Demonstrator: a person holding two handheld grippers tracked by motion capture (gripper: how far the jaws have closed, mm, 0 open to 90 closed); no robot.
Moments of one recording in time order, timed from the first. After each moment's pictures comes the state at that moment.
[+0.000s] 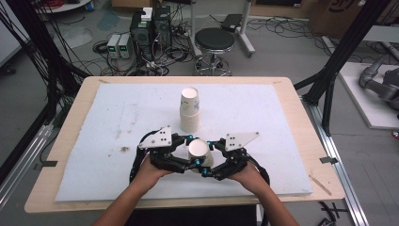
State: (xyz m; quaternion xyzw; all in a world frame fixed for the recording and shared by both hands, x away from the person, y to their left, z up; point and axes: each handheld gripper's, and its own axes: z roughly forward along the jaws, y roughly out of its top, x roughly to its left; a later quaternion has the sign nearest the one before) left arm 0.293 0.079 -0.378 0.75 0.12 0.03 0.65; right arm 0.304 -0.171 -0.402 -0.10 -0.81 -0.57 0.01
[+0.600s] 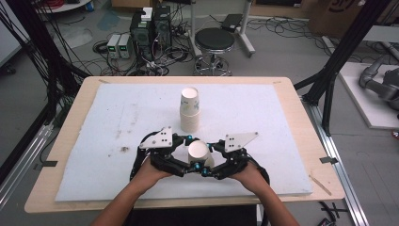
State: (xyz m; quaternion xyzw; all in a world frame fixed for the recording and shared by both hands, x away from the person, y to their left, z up) left arm 0.291 0.077 -0.378 0.76 0.14 0.02 0.64; right arm 0.304 -0.171 -0.400 -0.09 -0.83 -0.56 0.01
